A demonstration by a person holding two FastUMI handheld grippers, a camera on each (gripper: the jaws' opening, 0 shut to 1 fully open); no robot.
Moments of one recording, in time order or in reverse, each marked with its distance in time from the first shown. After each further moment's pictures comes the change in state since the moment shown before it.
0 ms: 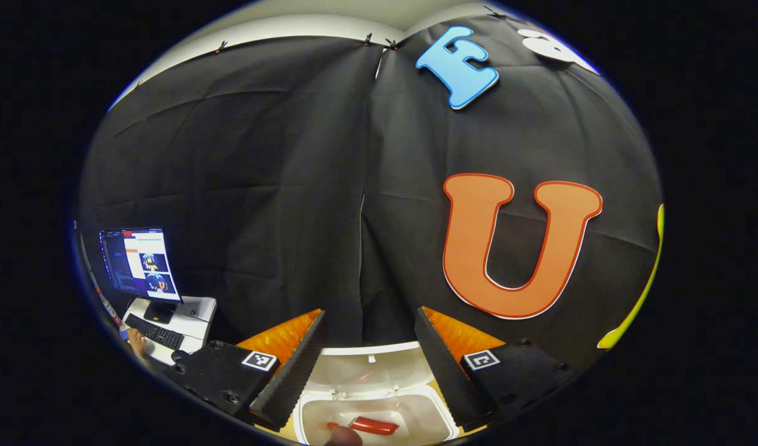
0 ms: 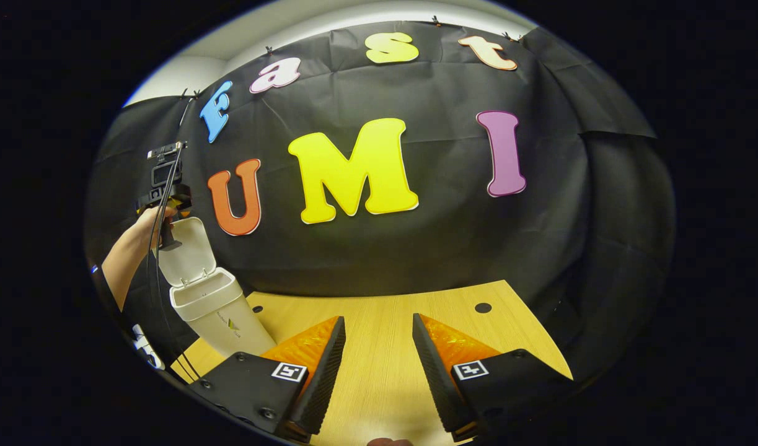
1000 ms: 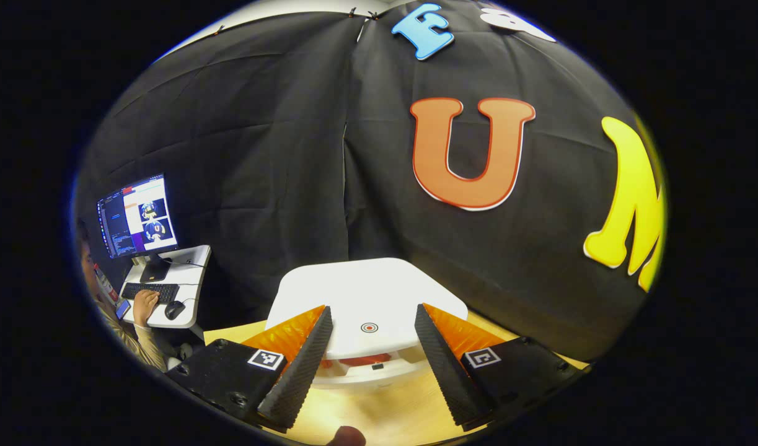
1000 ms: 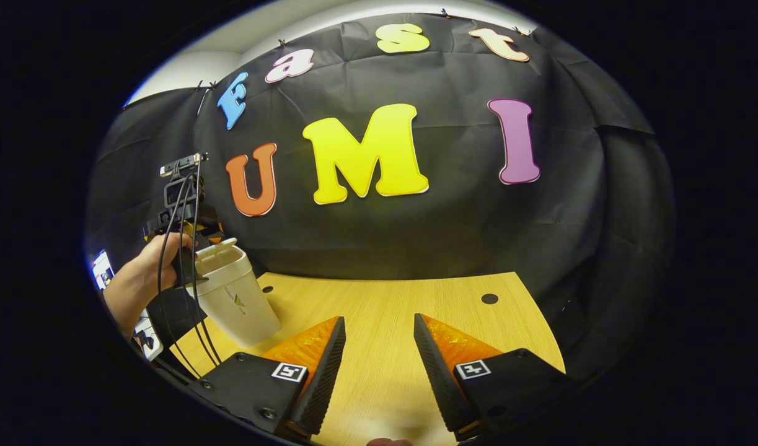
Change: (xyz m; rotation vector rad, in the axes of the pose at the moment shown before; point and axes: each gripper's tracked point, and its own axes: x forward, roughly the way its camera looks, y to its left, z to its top) left arm -0.119 -0.014 -0.173 0.057 0.241 -0.093; right arm -0.011 -0.023 -0.030 -0.054 0.072 0.087
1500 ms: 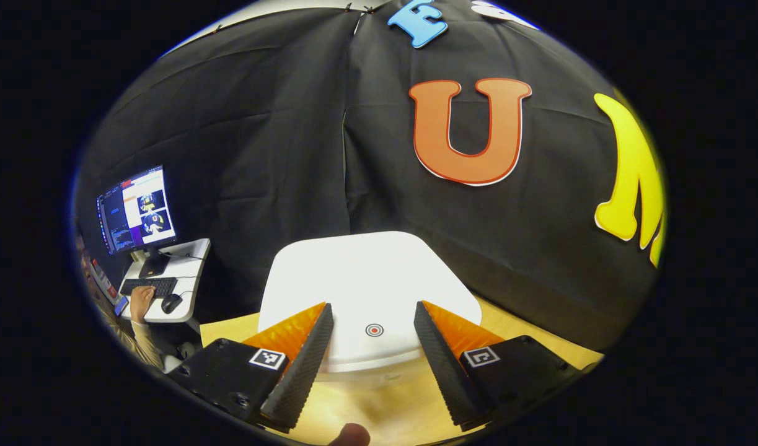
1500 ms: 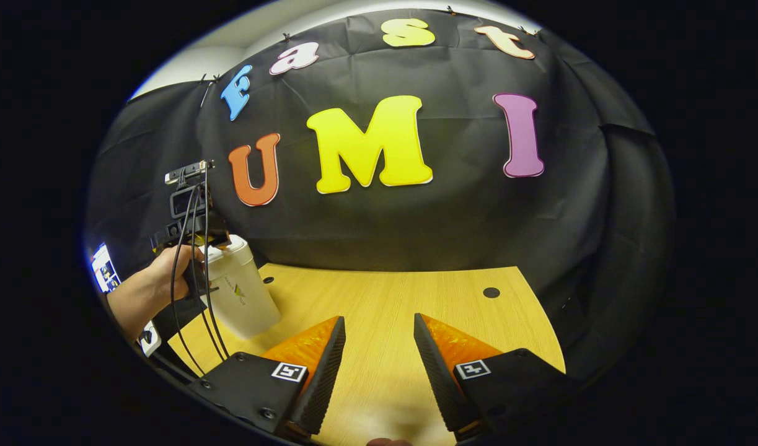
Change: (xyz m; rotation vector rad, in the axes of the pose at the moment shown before) left arm 0.009 0.002 -0.032 -0.010 -0.025 -0.006; right arm 0.004 0.006 -0.013 -0.010 0.030 0.012
